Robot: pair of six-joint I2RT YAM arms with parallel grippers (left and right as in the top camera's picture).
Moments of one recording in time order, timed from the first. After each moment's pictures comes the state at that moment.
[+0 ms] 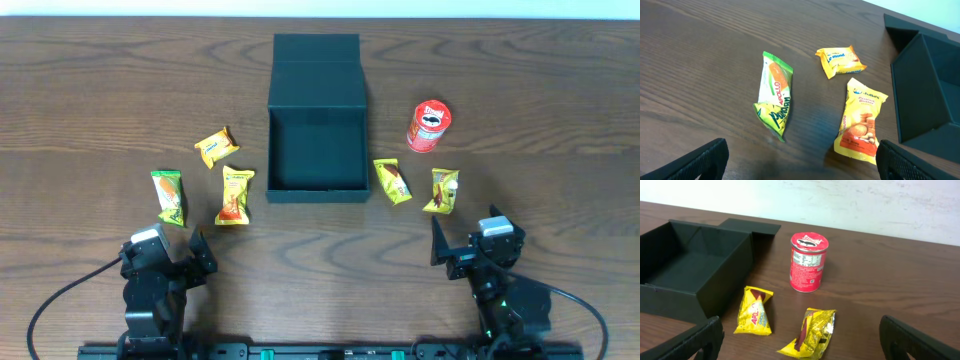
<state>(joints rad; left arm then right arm) 0.00 0.01 0.16 -0.62 -0.11 -0.29 0.10 0.01 0.09 -0.28 -0.07 -0.06</state>
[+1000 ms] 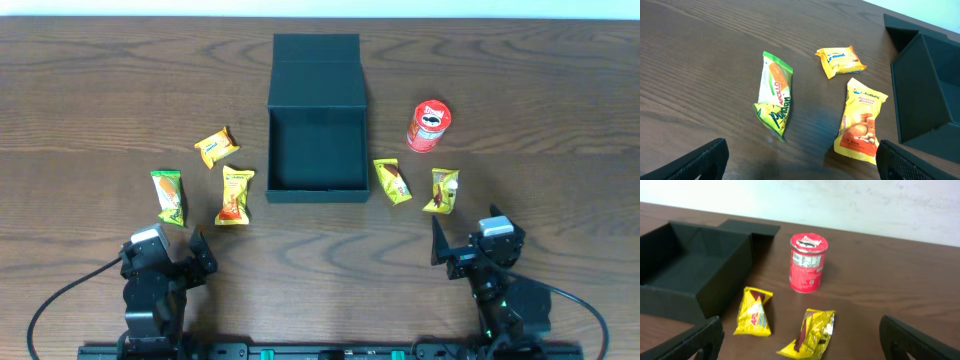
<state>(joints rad) 0.00 0.01 0.16 -0.62 -0.11 -0.29 0.11 0.01 0.09 -0.26 -0.07 -0.05</state>
